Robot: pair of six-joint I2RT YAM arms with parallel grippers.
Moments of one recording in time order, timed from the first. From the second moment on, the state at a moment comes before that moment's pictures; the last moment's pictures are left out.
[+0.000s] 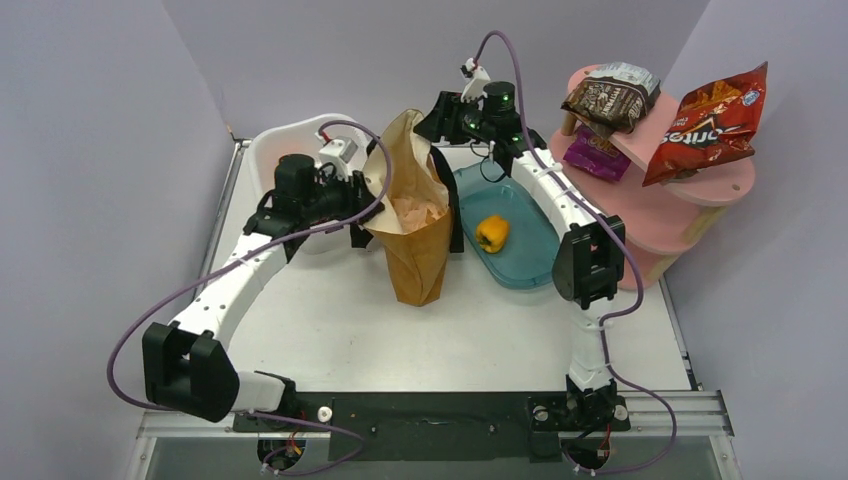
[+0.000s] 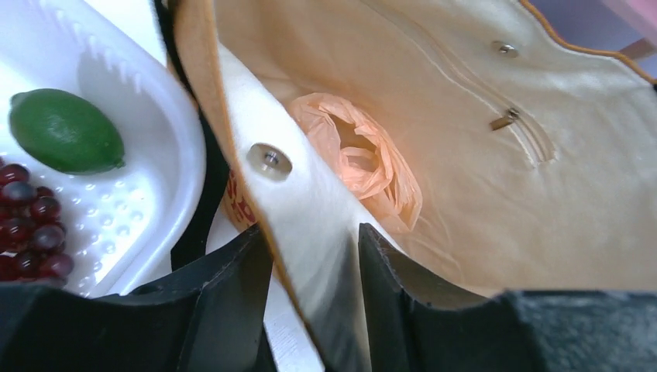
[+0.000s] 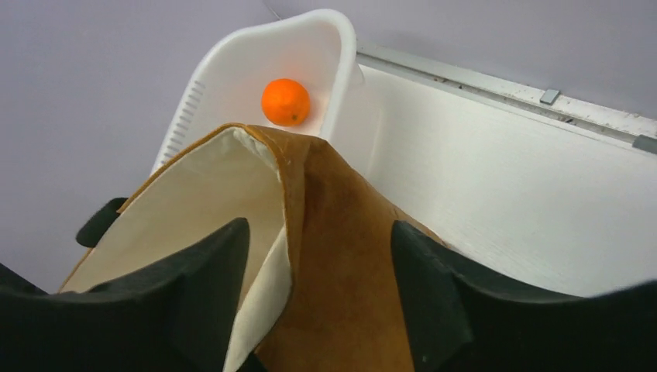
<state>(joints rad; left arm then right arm) -0.32 1.37 1.14 -0.21 0.42 -0.22 0.38 2.13 2.05 -0.19 -0.48 0.45</state>
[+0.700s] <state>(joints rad) 0.33 1.18 1.33 -0.69 0.88 0.00 0.34 1.45 1.71 -0.41 -0.41 0.17</state>
